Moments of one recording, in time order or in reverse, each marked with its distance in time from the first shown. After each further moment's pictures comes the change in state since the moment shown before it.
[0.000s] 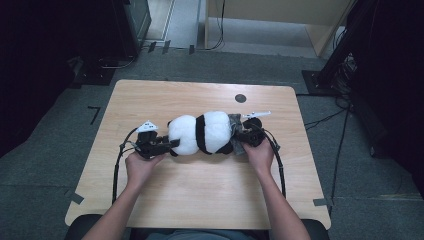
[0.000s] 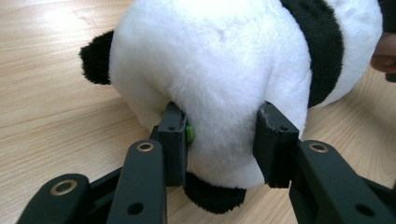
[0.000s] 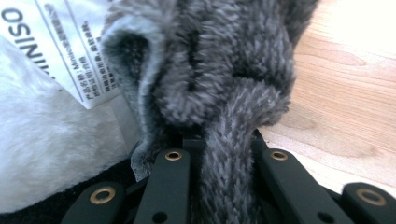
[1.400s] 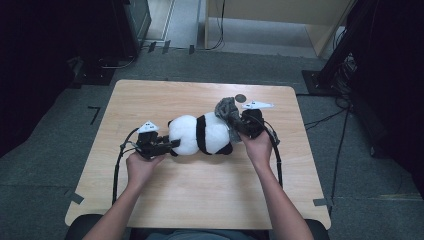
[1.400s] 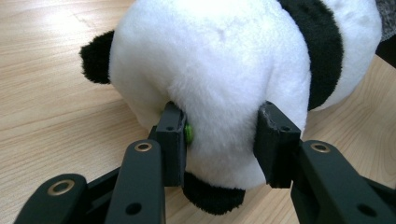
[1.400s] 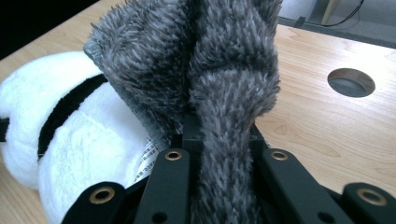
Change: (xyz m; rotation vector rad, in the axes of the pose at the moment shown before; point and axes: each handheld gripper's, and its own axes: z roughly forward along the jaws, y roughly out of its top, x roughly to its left) left arm -0.003 0.000 0.001 -0.007 0.008 0.006; right arm 0.031 0.033 -0.036 -0.207 -0.005 -0.097
